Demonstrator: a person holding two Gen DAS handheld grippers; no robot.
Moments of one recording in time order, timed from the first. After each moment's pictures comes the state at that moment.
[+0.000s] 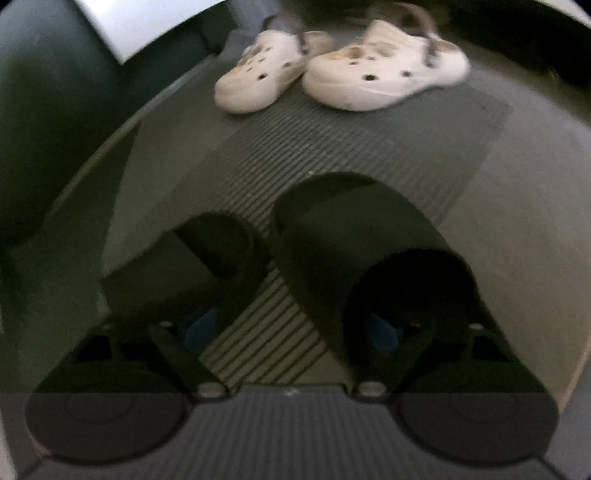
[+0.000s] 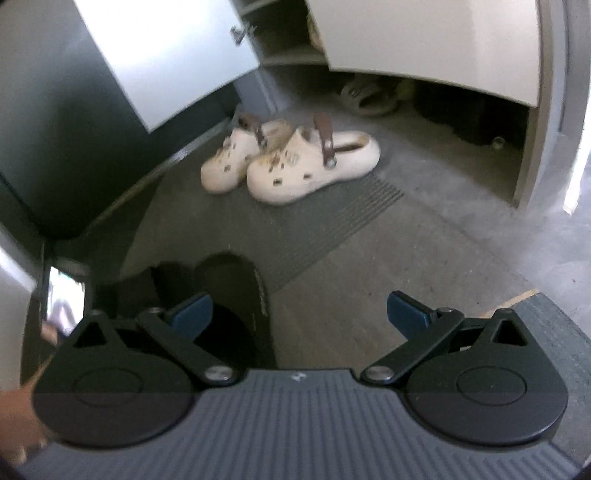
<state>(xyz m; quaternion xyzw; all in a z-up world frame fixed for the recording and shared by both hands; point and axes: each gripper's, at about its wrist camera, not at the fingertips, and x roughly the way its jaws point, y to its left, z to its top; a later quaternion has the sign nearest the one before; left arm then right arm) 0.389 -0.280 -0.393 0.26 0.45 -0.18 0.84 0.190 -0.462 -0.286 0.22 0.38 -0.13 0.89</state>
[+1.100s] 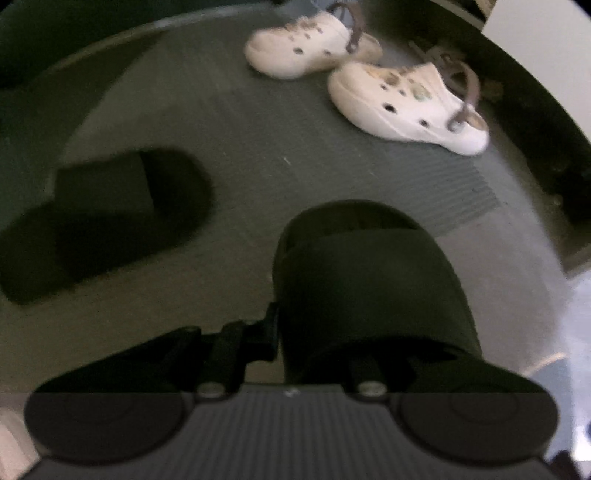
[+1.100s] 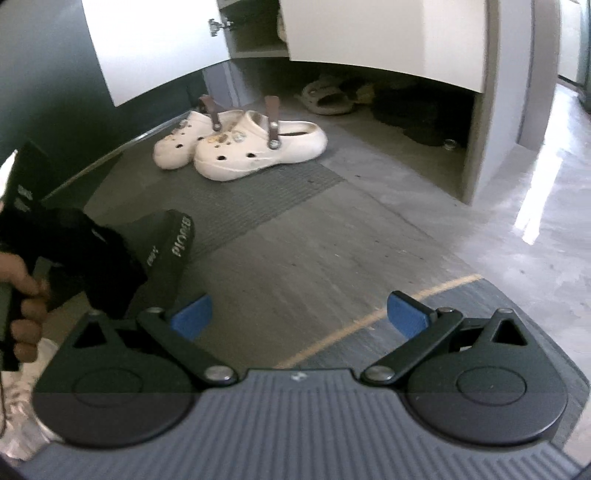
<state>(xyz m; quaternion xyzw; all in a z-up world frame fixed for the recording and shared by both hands) 0.370 -0.295 -0.366 0.03 0.57 -0.16 0.81 0.122 -0.471 -0.329 0.18 0.37 -0.20 0.89</state>
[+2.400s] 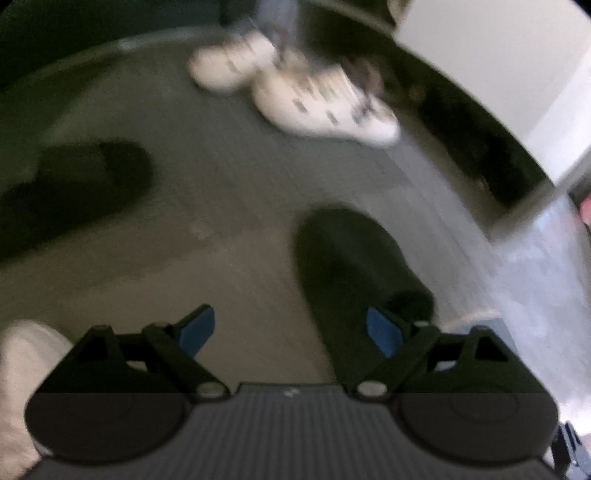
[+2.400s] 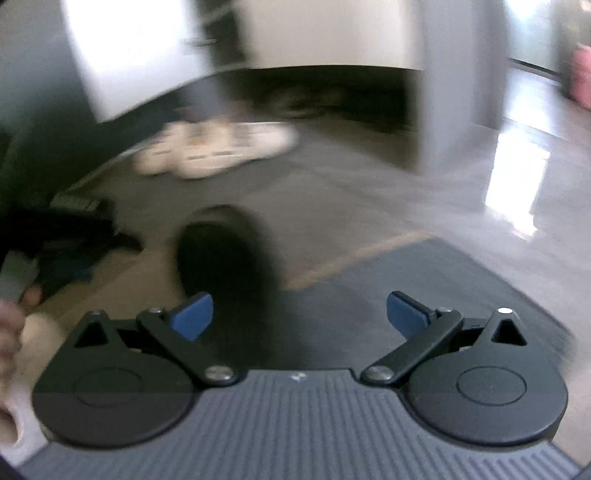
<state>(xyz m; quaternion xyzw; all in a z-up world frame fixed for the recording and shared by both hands) 0.280 -0.283 -0.324 0.02 0.48 -0.20 0.85 0.075 -0.462 -0.350 0.18 0.34 -0.14 0.91</state>
